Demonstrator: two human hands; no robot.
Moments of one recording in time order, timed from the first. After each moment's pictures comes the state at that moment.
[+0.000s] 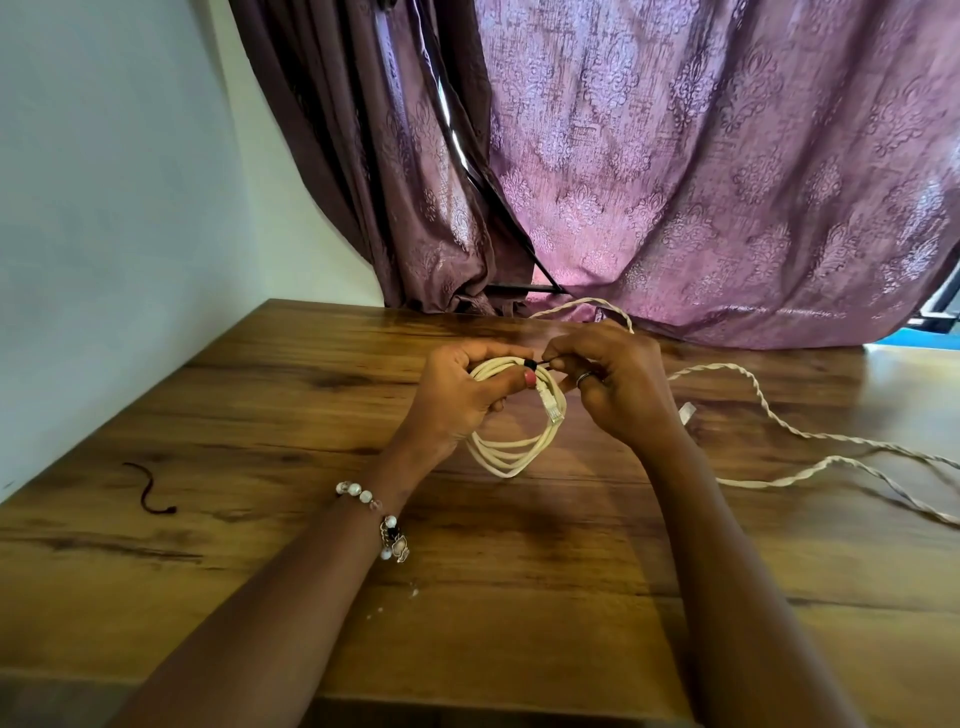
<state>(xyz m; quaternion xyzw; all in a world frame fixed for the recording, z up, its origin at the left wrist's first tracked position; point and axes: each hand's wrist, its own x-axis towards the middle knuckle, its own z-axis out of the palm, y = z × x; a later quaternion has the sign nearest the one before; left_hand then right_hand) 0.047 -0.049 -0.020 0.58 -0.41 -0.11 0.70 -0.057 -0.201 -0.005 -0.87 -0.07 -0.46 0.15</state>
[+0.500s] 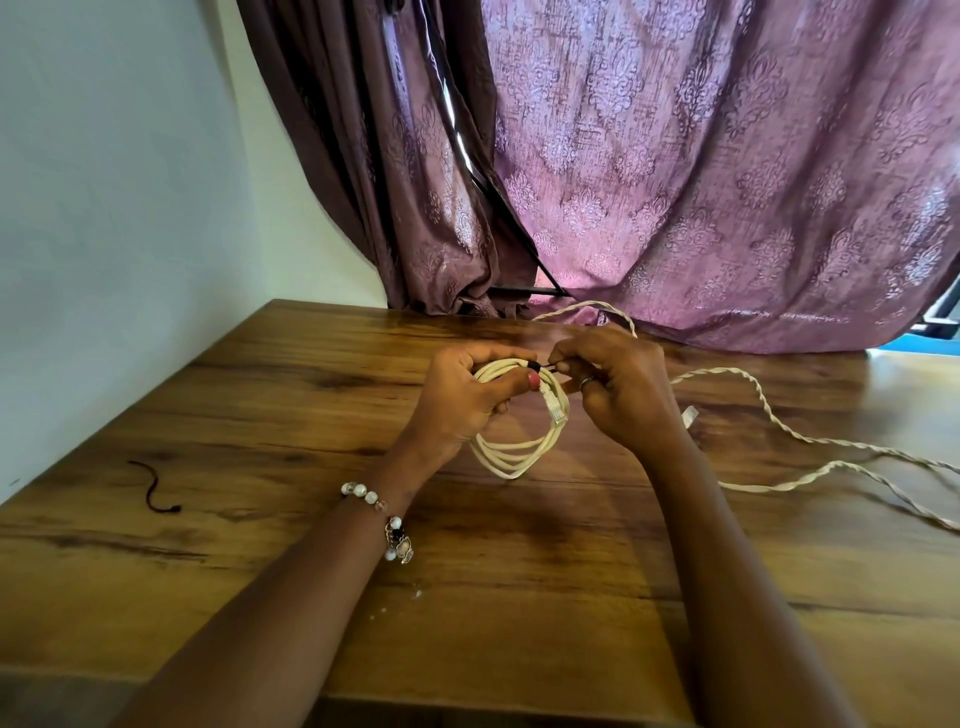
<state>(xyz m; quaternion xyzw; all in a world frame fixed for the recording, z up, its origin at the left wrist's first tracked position) 0.046 -0.048 -0.020 0.57 -0.41 -0.11 0.70 -0.061 -0.192 0.000 -0.87 -0.08 -0.46 0.12</state>
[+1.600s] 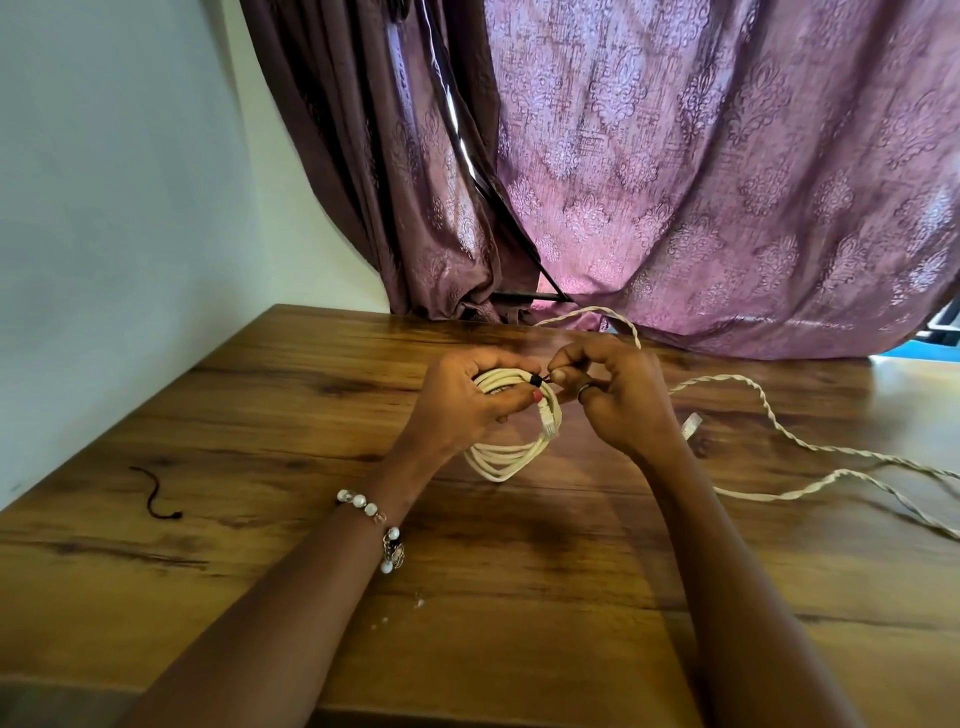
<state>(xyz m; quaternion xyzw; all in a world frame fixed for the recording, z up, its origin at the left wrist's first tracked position) 0.043 -0.039 -0.014 0.60 -0.46 -0.06 0.65 -0.059 -0.184 -0.001 -0.88 0.02 -0.41 0.25</state>
